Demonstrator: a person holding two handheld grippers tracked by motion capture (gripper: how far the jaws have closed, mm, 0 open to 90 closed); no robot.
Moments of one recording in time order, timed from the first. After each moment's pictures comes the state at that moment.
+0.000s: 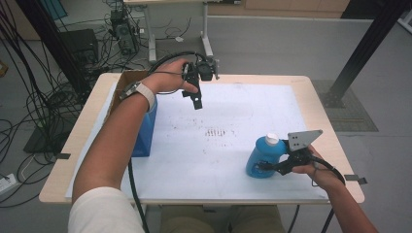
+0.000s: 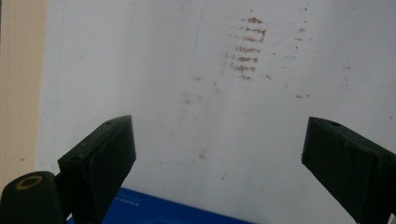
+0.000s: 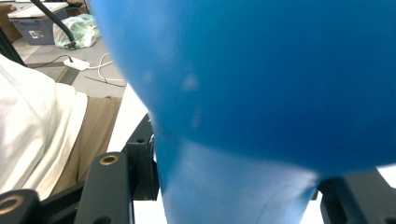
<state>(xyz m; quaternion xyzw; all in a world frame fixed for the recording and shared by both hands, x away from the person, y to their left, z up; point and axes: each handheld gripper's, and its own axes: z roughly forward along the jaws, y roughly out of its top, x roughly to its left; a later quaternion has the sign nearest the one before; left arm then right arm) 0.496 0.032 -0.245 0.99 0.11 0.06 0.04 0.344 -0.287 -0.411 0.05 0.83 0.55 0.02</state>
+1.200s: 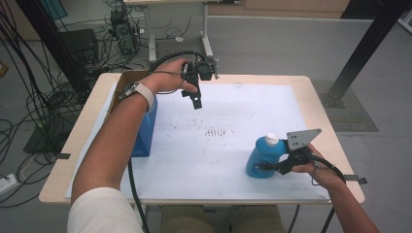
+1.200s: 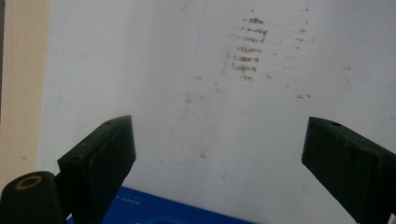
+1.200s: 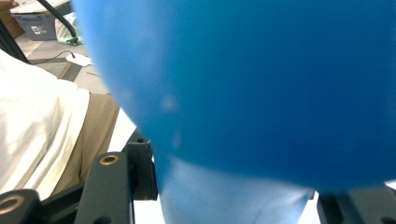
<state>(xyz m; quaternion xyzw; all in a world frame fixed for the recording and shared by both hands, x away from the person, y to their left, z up) 0.495 0.034 -0.244 0.99 0.11 0.07 0.04 0.346 -0.286 -0.409 0.04 0.84 0.54 0.02</state>
